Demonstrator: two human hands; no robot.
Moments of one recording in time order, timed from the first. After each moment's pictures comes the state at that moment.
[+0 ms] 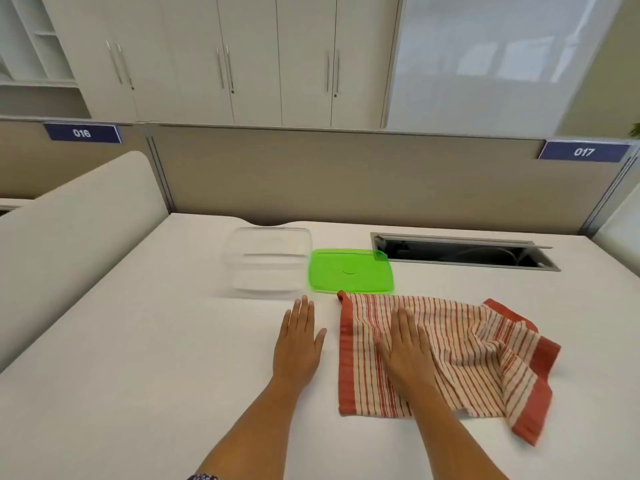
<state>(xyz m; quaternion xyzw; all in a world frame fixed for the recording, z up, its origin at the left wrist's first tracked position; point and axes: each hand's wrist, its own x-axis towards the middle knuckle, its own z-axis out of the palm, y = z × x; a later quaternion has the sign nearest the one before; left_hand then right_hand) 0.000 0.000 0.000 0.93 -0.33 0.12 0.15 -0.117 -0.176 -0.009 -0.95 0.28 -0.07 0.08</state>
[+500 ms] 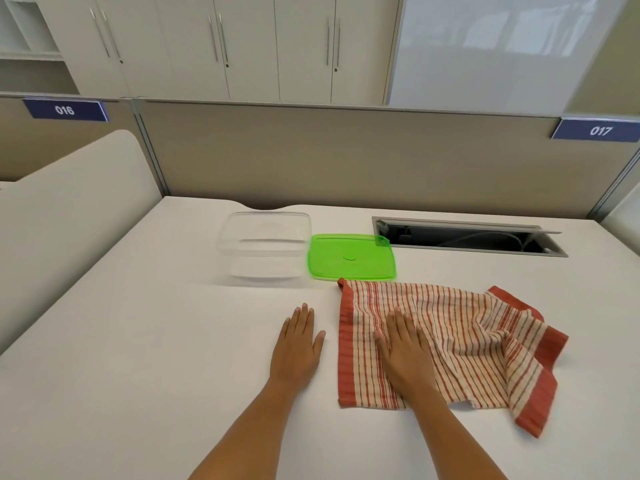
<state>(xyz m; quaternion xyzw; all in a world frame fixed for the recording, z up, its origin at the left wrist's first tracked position) 0.004 0.003 -0.036 0.92 -0.33 0.02 0.19 -0.117 -0.175 -0.029 -0.95 0.29 -0.05 0.11</state>
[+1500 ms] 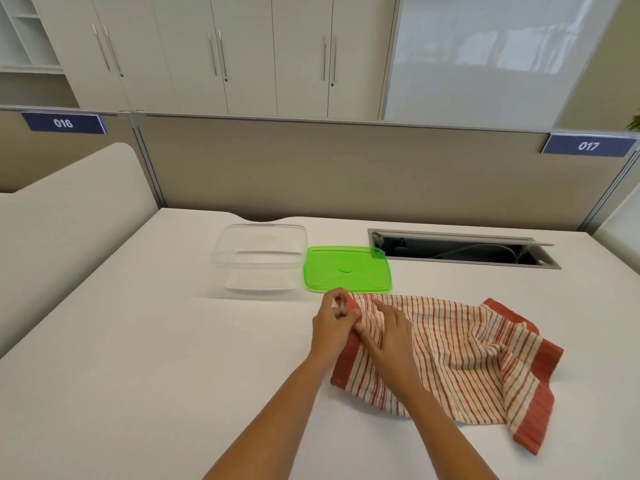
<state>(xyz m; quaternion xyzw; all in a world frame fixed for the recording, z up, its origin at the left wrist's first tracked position) -0.013 -0.068 0.047 0.72 -0.14 -0.18 0.65 -0.102 -0.155 0.025 -0.89 0.22 -0.27 0.30</state>
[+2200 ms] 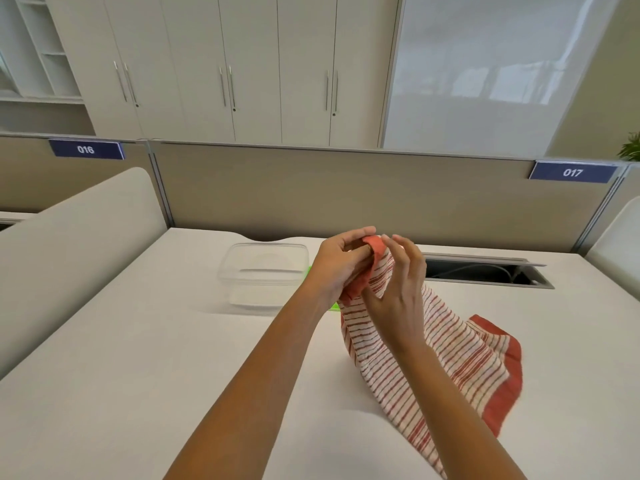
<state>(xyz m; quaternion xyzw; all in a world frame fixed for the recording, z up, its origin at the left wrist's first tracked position) -0.017 -0.057 0.214 0.56 -0.23 -0.27 0.75 -0.085 -0.140 0.149 -0.83 0.12 -0.51 0.21</state>
